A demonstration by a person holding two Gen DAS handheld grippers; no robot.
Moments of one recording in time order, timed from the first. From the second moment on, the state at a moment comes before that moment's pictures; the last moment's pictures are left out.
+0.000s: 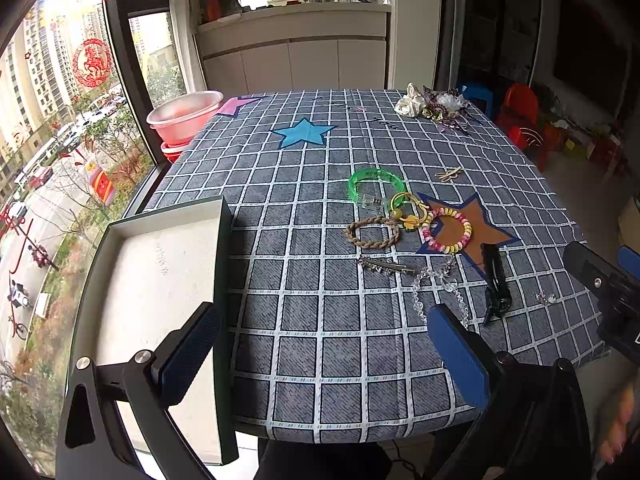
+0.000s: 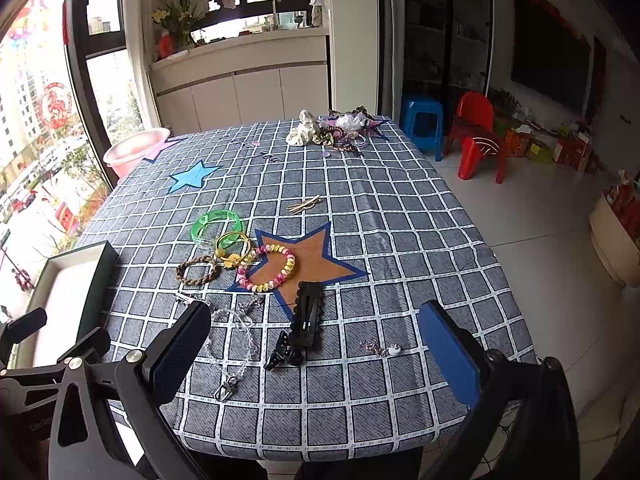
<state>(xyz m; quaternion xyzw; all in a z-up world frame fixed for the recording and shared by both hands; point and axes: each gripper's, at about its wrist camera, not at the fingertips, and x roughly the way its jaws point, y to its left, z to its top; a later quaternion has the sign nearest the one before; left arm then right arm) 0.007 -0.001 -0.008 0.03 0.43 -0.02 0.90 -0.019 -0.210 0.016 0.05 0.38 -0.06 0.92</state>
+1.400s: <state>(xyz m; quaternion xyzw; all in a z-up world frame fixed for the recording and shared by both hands) 0.010 -0.004 -0.007 0.03 0.43 -0.03 0.90 -0.018 -0.214 0.016 0.05 0.38 -0.06 0.92</state>
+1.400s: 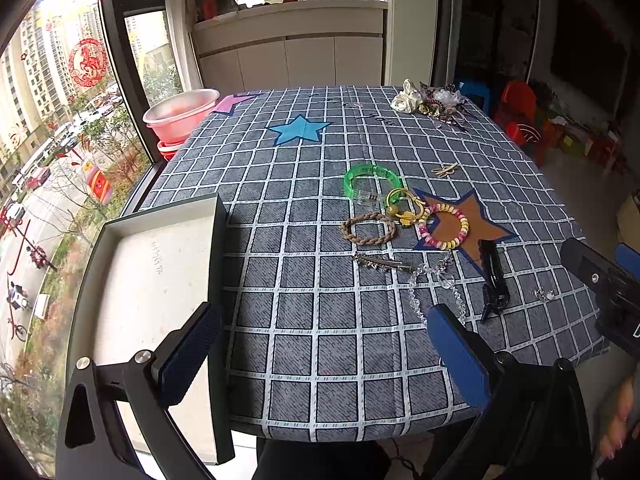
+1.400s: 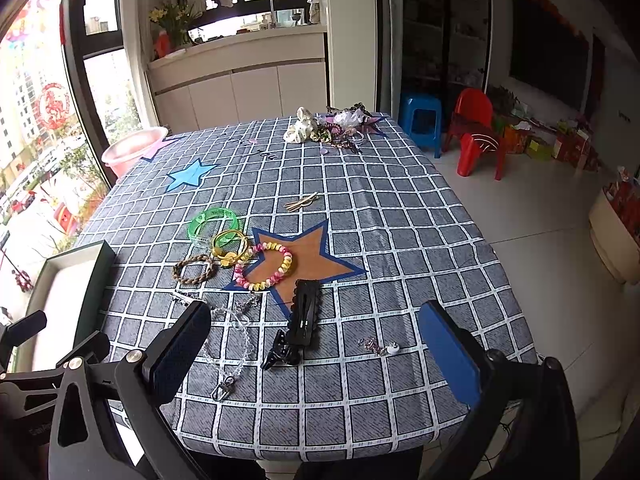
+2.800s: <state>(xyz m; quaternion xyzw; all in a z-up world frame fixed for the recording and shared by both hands) 0.255 -0.037 -0.101 0.06 0.54 -0.11 0.83 0.156 -0.209 -0.093 0.00 0.54 0.00 0.84</state>
